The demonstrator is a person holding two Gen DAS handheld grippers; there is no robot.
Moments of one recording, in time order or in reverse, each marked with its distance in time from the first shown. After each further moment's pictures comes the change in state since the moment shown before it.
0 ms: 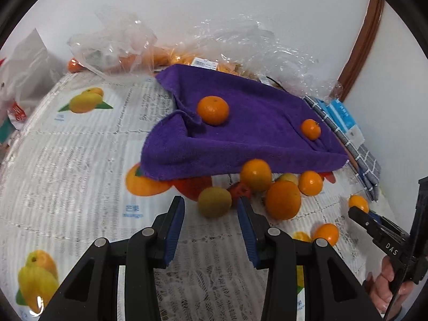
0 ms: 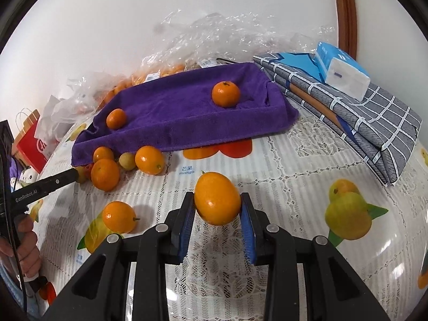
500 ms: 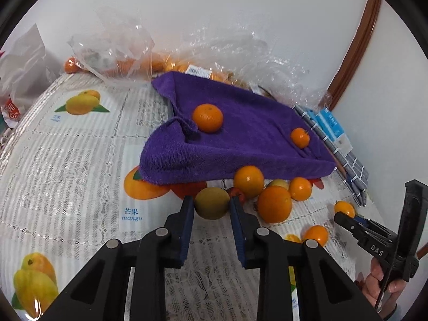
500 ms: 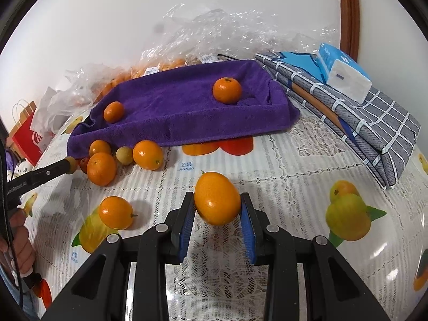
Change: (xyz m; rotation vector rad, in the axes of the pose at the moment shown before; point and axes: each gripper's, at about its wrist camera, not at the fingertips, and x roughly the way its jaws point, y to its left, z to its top) left arm -0.010 0.008 -0.002 -0.012 -0.054 -0.075; right arm 0.004 0.005 0.000 -0.027 0.018 -0.033
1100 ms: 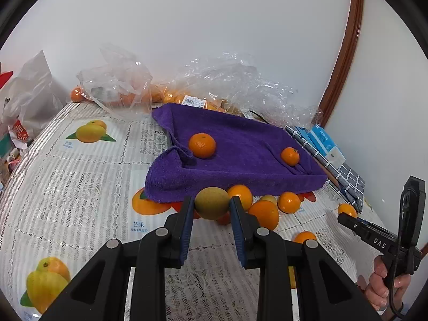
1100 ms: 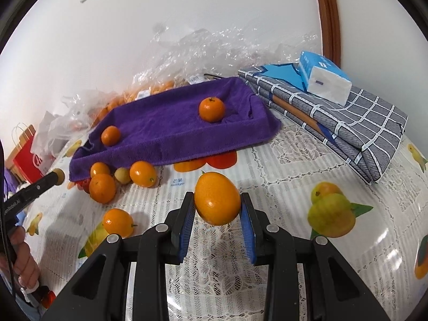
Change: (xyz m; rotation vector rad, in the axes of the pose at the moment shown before) left arm -0.026 -0.010 -0.003 0.047 -0.148 0.009; right arm -0.020 -0.017 -0.004 0.080 -0.101 0.007
